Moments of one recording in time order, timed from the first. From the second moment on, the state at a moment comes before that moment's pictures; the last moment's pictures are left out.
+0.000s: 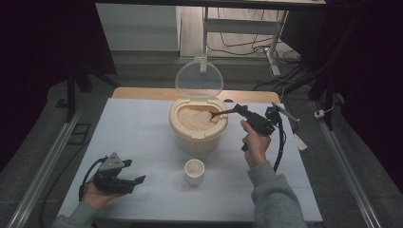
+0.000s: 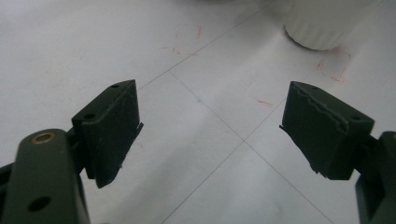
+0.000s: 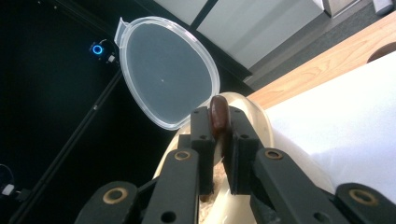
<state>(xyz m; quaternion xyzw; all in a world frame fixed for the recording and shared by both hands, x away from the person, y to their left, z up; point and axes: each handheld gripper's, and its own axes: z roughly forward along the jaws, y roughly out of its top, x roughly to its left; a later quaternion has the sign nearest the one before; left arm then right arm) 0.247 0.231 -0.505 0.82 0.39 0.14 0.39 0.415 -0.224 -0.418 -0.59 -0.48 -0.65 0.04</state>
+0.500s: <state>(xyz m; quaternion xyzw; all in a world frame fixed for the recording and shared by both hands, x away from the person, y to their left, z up) 0.247 0.230 -0.505 0.82 0.39 0.14 0.39 0.414 -0.227 -0.415 -0.59 -0.47 -0.66 0.06</state>
